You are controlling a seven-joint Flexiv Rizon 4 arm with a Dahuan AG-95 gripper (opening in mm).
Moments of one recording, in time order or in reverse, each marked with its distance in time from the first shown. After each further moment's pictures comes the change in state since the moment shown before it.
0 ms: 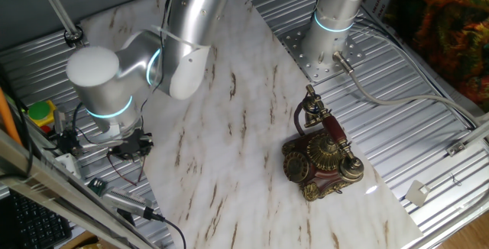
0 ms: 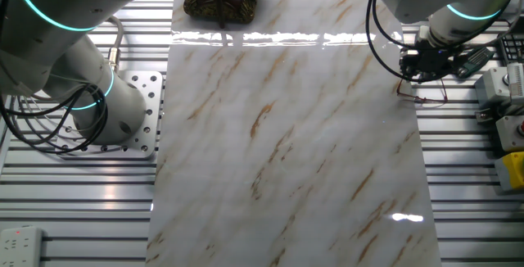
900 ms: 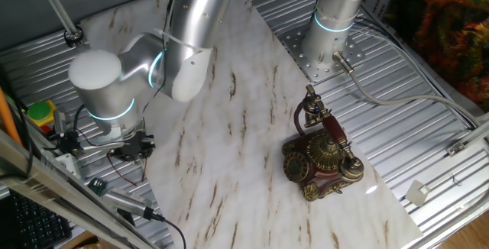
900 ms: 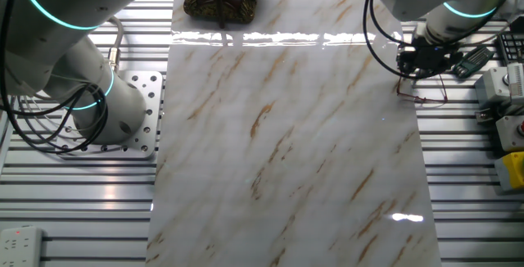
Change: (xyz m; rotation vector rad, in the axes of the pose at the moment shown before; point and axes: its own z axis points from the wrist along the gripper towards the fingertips) arm -0.004 0.002 0.000 -0.018 -0.015 0.016
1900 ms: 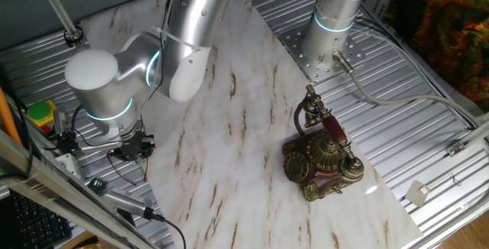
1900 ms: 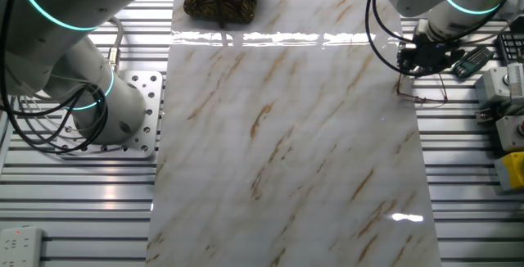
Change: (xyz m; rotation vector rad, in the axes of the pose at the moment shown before) arm -0.001 0.004 -0.006 -0.009 0.007 0.003
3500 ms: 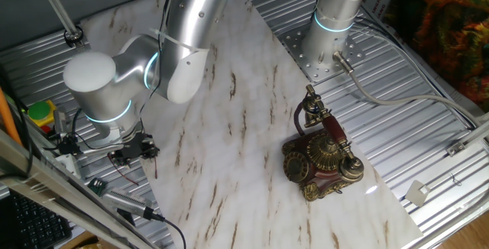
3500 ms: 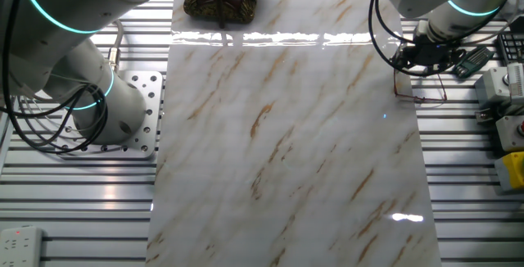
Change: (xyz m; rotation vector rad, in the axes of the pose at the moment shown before) arm -0.006 0.001 0.006 -0.012 -0.013 -0.059
